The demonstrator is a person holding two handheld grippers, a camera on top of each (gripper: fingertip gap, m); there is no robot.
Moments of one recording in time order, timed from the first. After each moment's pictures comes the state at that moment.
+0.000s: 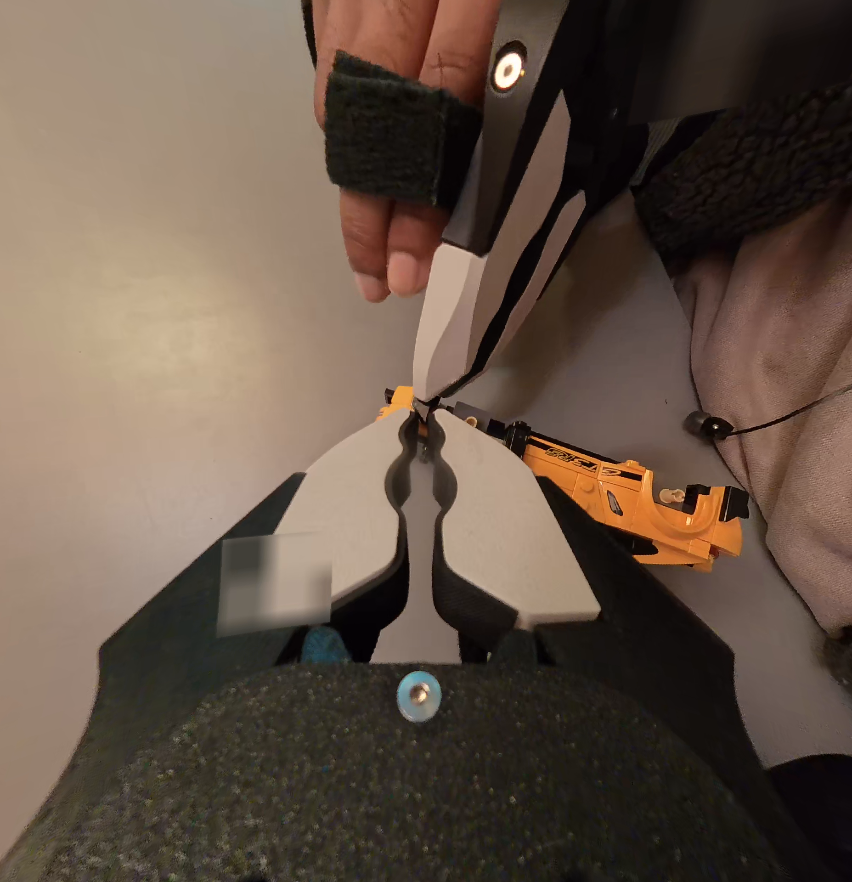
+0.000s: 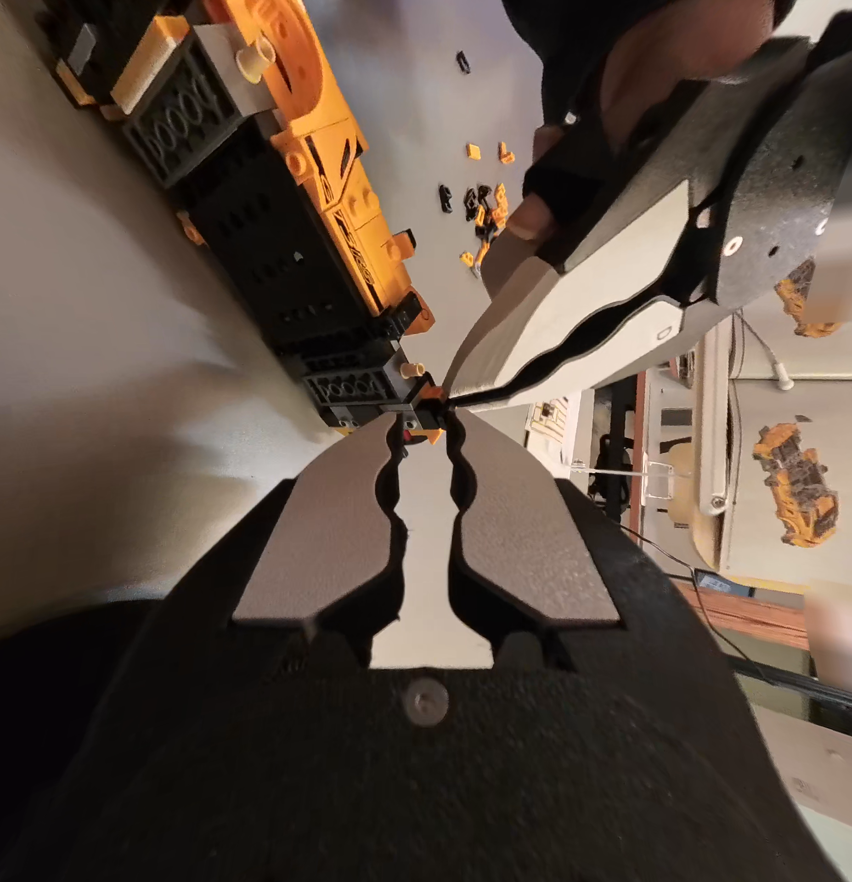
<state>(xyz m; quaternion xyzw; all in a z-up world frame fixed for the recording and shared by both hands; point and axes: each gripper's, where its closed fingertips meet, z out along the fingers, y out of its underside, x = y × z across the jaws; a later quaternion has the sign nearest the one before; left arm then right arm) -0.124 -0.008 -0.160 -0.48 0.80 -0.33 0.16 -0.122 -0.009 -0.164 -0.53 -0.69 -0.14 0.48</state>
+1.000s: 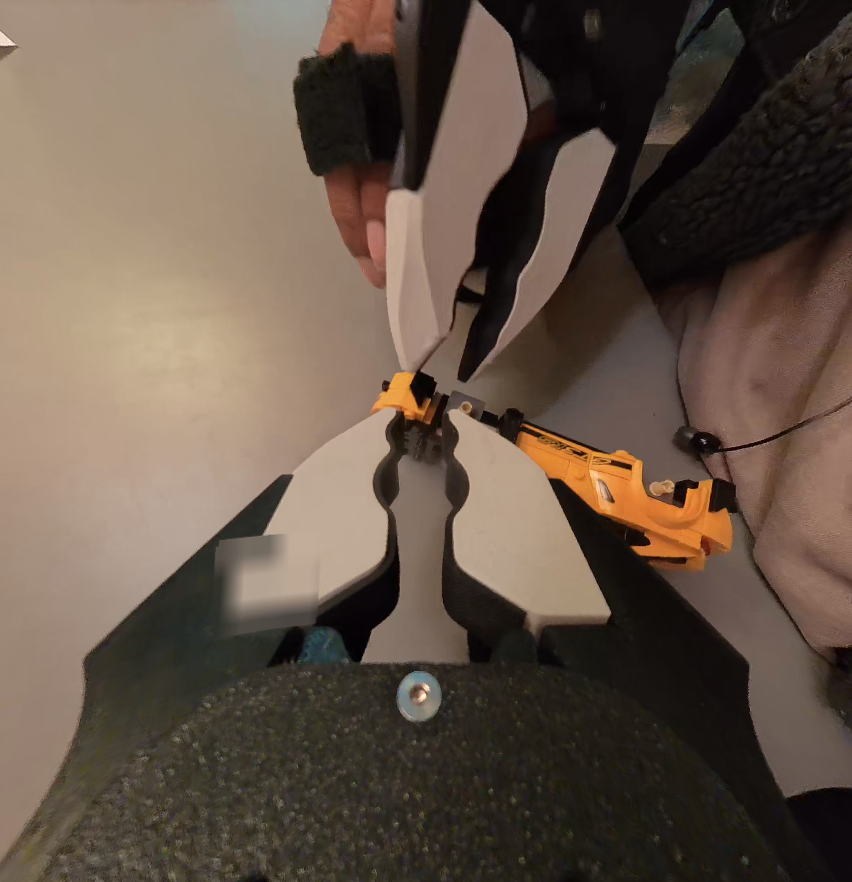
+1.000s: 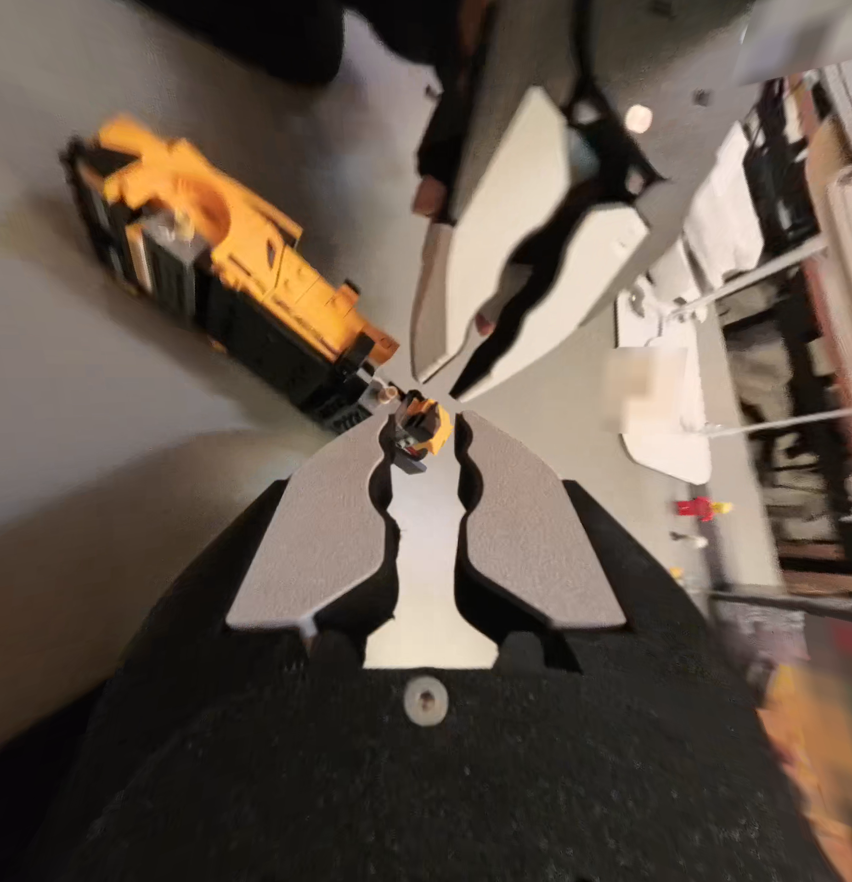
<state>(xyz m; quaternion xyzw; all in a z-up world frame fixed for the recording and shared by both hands) -0.131 -0.006 -0.157 -0.49 0.77 -0.37 0.18 -0.126 -0.011 -0.152 -0.65 -0.61 0.02 0.45</state>
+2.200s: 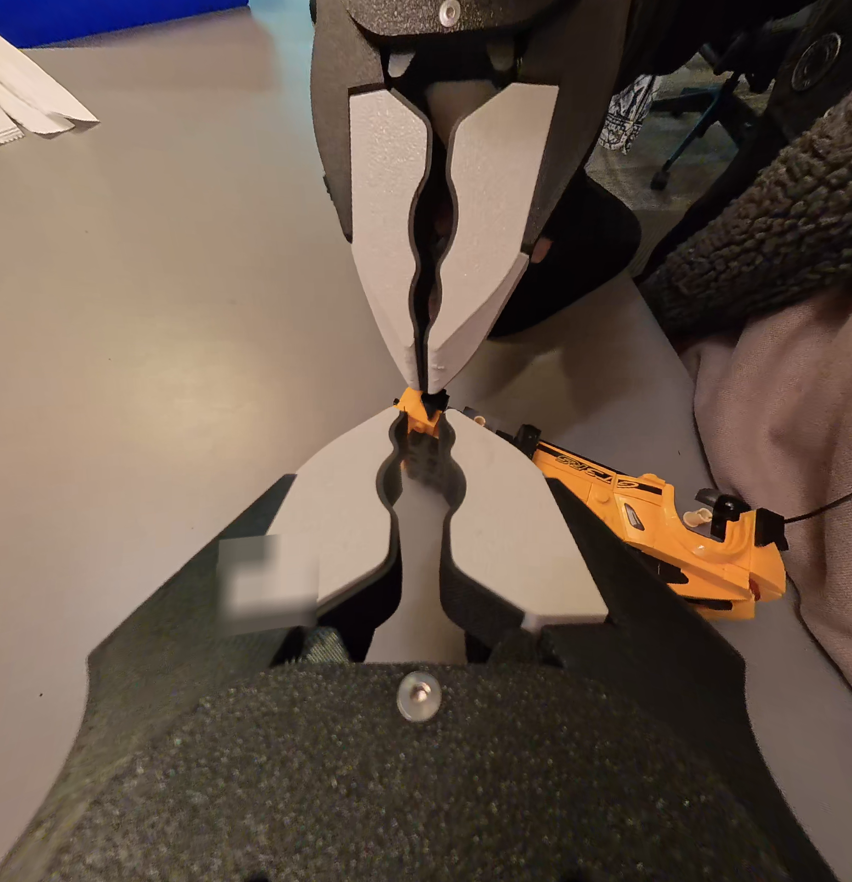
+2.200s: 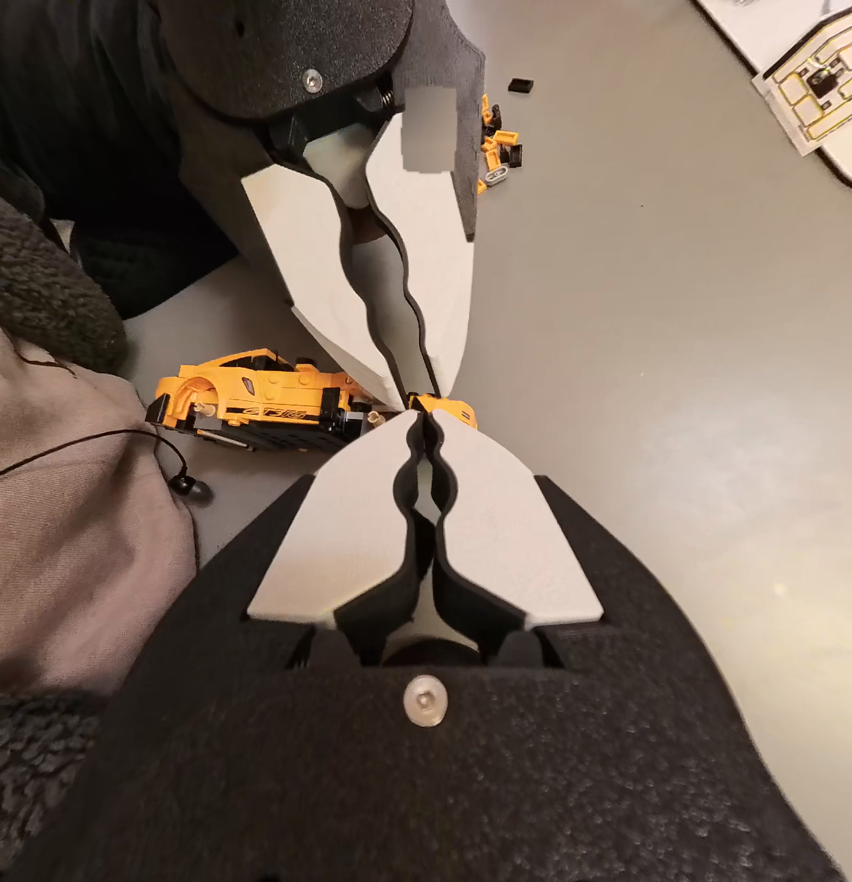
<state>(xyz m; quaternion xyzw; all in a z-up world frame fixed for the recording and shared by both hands) -0.123 -0.006 -0.162 -0.49 0.73 -0.42 0.23 -0.122 -0.004 -0.158 -0.85 -0.34 0.26 0.32</state>
